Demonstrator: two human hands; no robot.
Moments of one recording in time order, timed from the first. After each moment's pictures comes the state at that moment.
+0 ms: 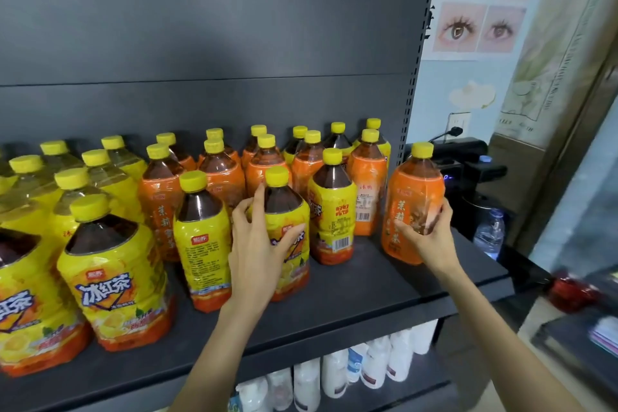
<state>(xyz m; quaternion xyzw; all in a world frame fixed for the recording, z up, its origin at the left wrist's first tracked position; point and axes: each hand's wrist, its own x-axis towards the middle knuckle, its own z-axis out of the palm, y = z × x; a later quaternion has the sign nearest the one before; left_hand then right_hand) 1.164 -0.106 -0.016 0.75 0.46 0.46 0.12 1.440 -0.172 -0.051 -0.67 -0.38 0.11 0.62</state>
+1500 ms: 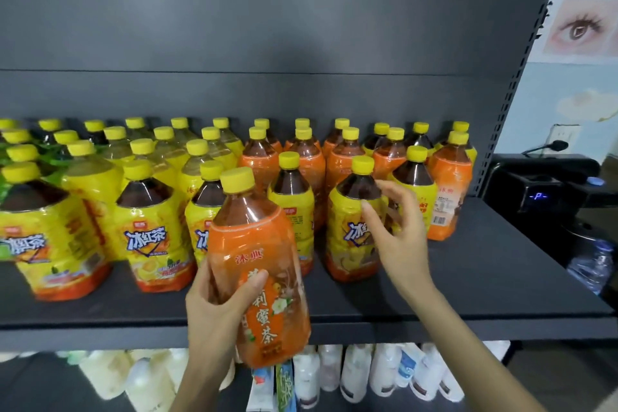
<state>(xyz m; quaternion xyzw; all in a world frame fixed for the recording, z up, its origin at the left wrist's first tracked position) 1.030 -0.195 -0.027 0.45 0.39 0.64 0.48 1.250 -0.164 -0.002 -0.48 -0.58 0.09 0.65</state>
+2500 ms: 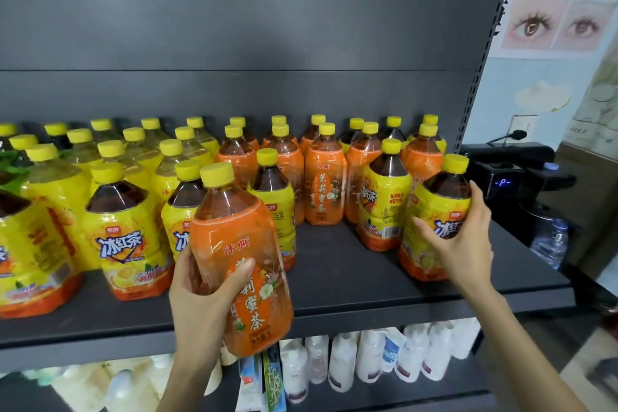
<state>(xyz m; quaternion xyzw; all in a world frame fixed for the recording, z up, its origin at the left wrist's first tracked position) 1.029 -0.189 -0.030 0.47 0.41 0.65 0.44 1.351 -0.198 -0.025 -0.72 -0.45 -0.05 0.52</state>
